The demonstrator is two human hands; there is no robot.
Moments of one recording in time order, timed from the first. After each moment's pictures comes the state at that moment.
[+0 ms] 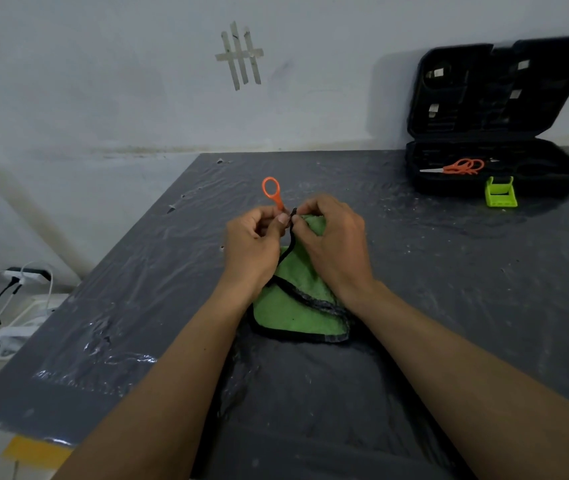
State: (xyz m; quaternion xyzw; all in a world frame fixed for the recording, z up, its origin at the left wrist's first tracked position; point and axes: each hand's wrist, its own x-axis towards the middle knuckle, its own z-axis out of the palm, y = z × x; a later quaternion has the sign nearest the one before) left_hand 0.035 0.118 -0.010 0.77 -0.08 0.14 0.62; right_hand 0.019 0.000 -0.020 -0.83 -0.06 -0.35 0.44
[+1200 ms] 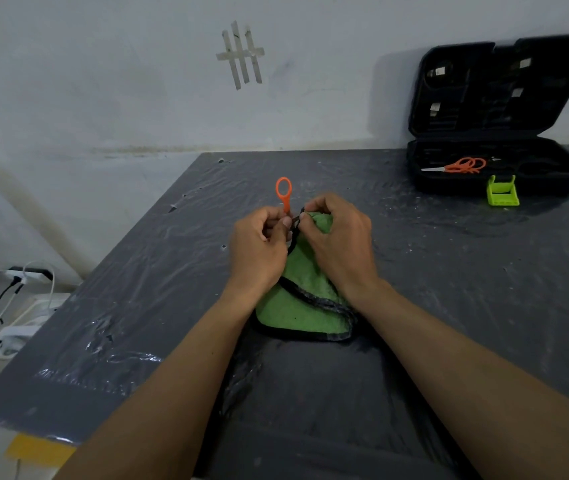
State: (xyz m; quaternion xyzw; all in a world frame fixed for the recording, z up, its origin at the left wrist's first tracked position) left_hand 0.031 0.116 -0.012 0.81 -0.12 0.18 0.55; right_hand 0.021 -0.003 -0.022 -0.83 -0.03 -0.35 0.44
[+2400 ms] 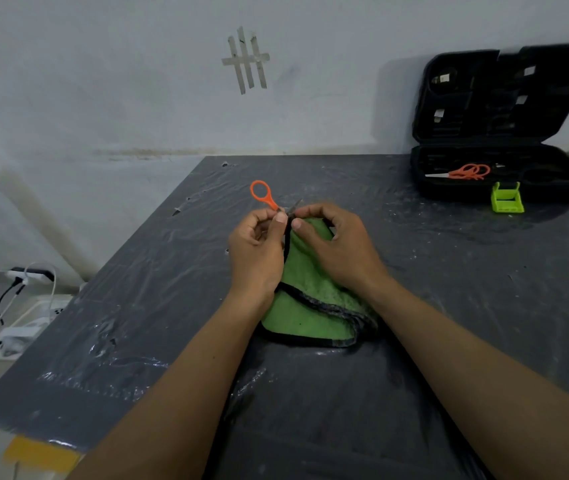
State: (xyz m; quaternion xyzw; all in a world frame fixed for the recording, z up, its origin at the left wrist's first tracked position) left_hand 0.032 0.113 -0.018 0.68 -0.03 0.14 0.72; right_hand 0.028 -0.011 -0.022 -0.80 -0.08 -0.22 0.56
